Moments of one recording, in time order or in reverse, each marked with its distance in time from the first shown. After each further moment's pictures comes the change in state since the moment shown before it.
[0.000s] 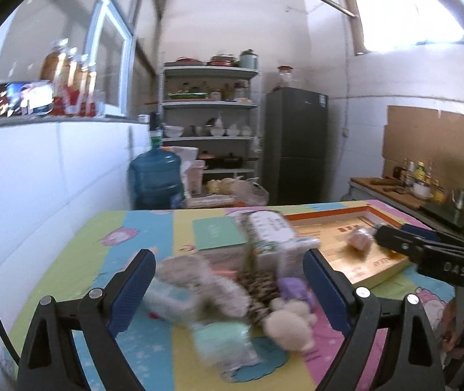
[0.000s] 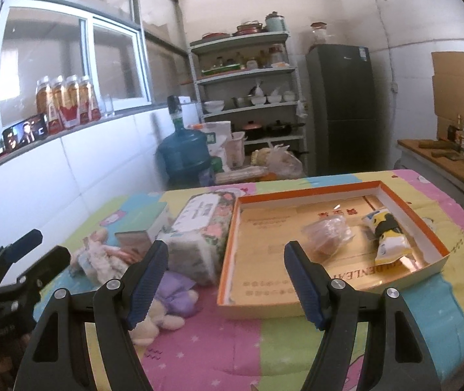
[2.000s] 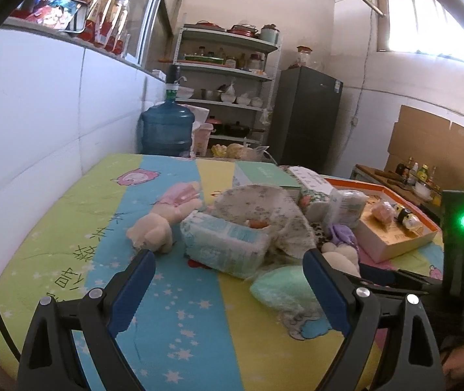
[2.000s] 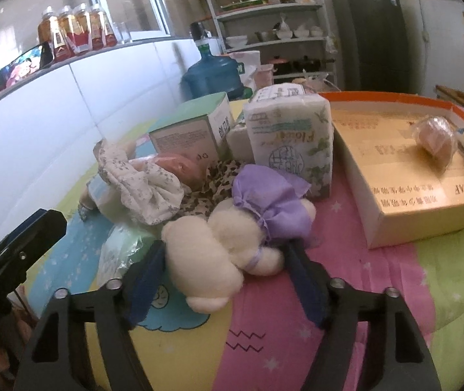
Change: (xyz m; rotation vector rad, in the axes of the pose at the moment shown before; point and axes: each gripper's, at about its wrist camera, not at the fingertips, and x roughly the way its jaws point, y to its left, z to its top) left arm 0.021 0.069 -0.049 -0.115 0.136 -0.061; right arm 0.097 0.072 -0.067 0.040 0.278 0.101
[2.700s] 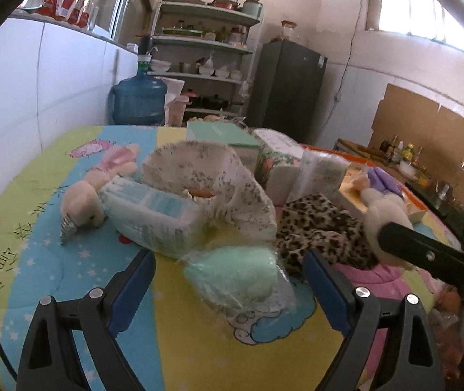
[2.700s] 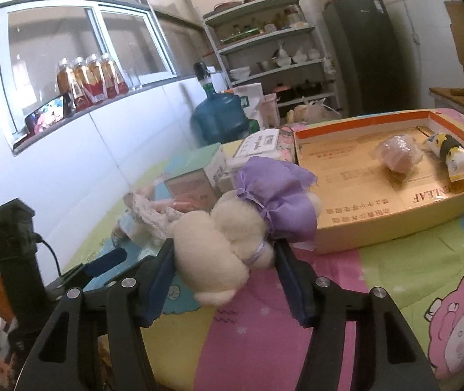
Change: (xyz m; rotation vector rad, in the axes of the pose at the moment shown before) left arm 0.048 -0.038 -0.013 0.012 0.137 -0.074; right arm -0.071 -0.034 -0.007 0.054 -0.126 0.101
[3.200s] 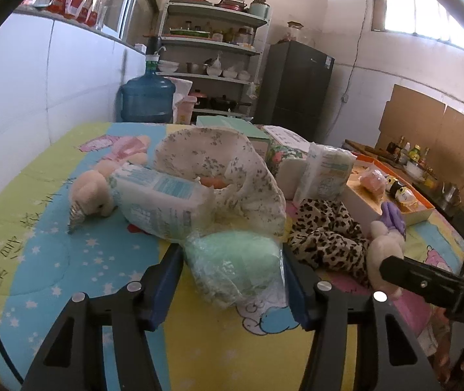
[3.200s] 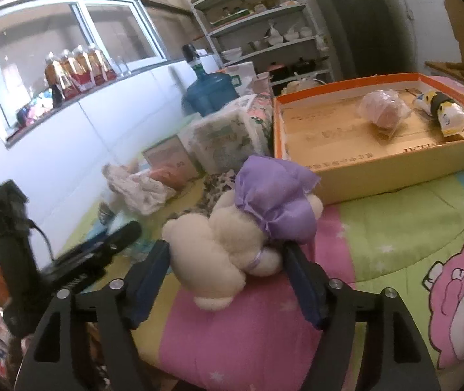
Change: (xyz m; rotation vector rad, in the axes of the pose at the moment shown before) left arm -0.010 0.001 -0.012 -0.006 -0.024 0.037; right arm 0.008 -0.026 -0.024 0.038 0.070 -0.023
